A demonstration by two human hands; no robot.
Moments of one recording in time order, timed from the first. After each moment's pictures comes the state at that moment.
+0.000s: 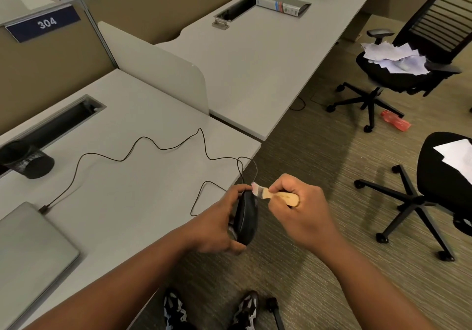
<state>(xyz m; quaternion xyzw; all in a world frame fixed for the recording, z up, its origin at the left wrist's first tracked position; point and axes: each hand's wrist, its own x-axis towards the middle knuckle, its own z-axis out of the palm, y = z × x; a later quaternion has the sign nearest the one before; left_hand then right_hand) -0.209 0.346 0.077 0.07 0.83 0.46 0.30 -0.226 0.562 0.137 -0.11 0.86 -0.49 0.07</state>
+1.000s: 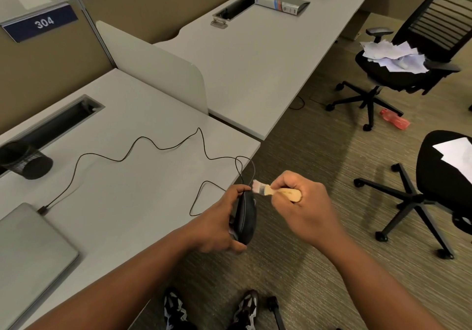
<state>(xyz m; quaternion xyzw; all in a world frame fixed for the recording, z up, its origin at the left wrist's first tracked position) -0.210 0.347 0.072 0.06 0.83 0.46 0.30 -0.231 0.566 0.142 -0.09 0.87 -0.48 0.09</state>
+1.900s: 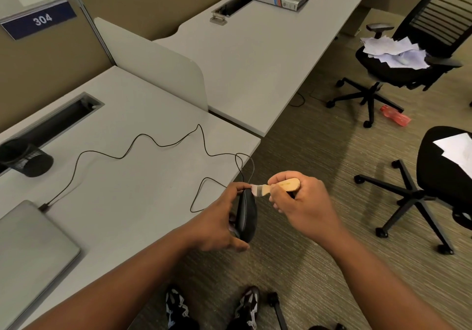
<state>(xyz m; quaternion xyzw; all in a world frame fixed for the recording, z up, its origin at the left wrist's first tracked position) -0.204 0.349 0.072 0.06 0.82 0.49 0.29 -0.231 0.566 0.132 -0.07 0.84 -0.52 0.09</state>
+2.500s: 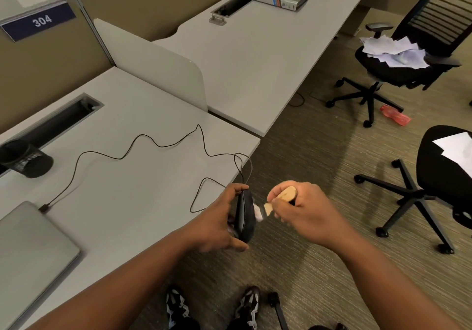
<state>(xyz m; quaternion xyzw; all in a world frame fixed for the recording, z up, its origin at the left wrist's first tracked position) -0.200 0.348 0.070 0.05 0.82 0.50 0.28 -0.229 0.576 0.140 -0.10 0.88 -0.43 0.19</state>
